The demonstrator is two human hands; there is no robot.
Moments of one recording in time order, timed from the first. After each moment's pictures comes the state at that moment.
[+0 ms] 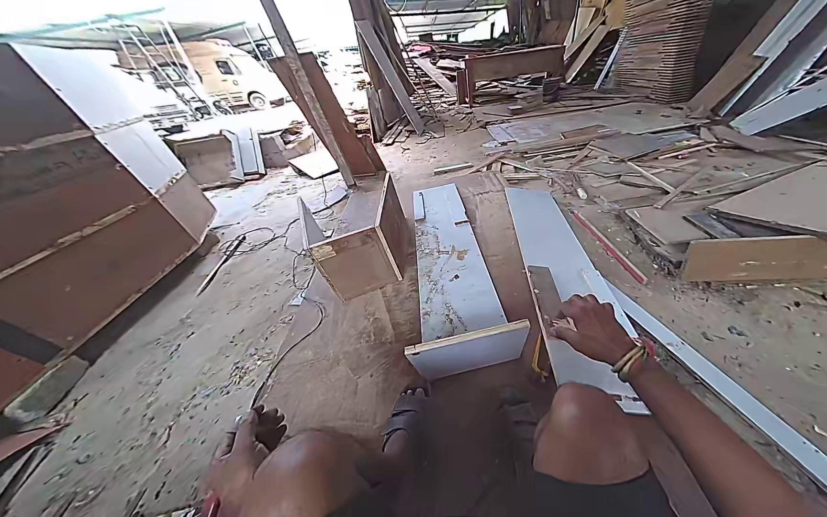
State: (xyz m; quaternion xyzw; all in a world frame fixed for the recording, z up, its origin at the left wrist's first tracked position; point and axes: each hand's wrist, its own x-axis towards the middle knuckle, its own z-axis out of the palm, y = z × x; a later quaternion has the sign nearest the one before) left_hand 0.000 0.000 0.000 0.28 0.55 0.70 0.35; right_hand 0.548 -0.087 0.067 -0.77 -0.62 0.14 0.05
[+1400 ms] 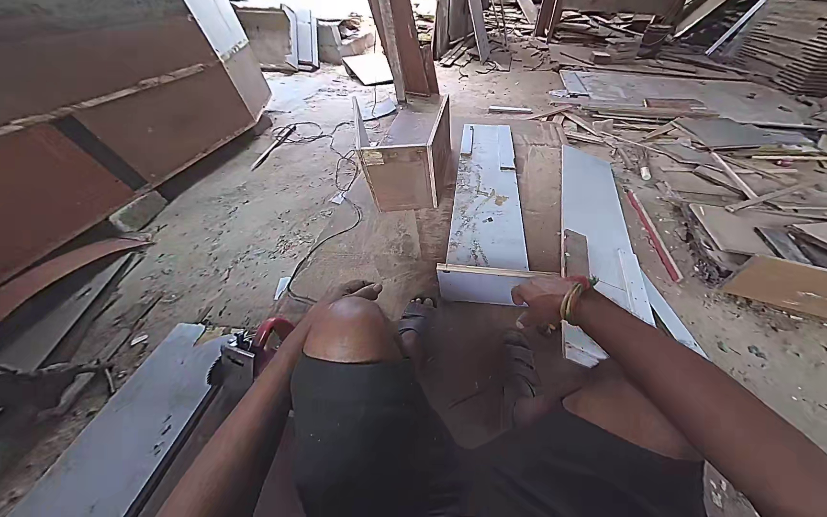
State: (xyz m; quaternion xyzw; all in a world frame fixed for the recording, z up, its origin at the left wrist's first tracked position) left_hand -0.005 0.001 0.011 0.61 0.60 0.21 0.47; right_hand 0.393 -0.041 0.101 -0.54 -0.76 0.23 -0.28
